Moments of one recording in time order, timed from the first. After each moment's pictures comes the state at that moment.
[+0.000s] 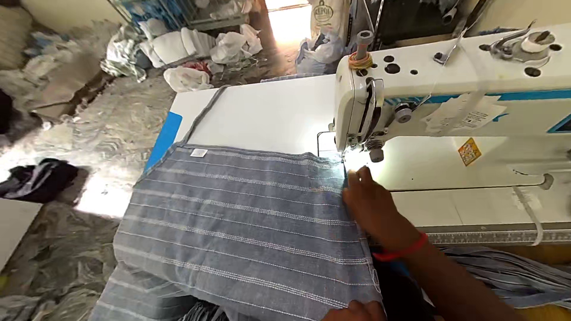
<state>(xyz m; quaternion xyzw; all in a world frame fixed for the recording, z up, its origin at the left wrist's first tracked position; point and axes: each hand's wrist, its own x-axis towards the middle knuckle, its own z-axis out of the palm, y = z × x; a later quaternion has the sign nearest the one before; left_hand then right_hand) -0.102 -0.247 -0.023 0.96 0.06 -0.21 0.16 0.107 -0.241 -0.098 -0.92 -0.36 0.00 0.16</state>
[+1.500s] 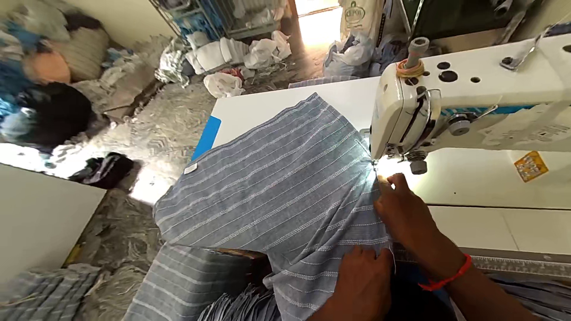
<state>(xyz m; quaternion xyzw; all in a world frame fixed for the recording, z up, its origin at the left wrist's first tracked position) -0.049 -0.195 -0.092 0.97 0.11 -0.06 0.22 0.113 -0.236 -0.101 -0.92 -0.36 0.05 0.17</state>
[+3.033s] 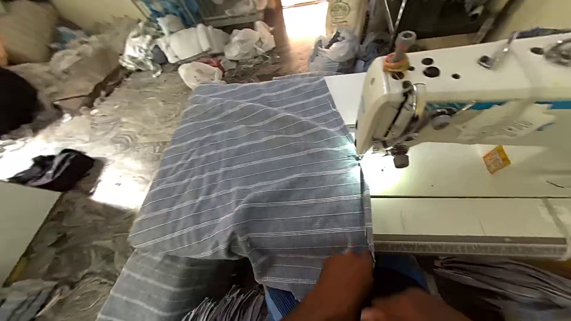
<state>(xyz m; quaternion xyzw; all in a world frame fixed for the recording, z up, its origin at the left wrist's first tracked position) -0.046 -0.189 -0.059 0.91 0.10 -0.29 0.28 0.014 -0.351 -0.040 -0.72 -0.47 0.44 0.26</state>
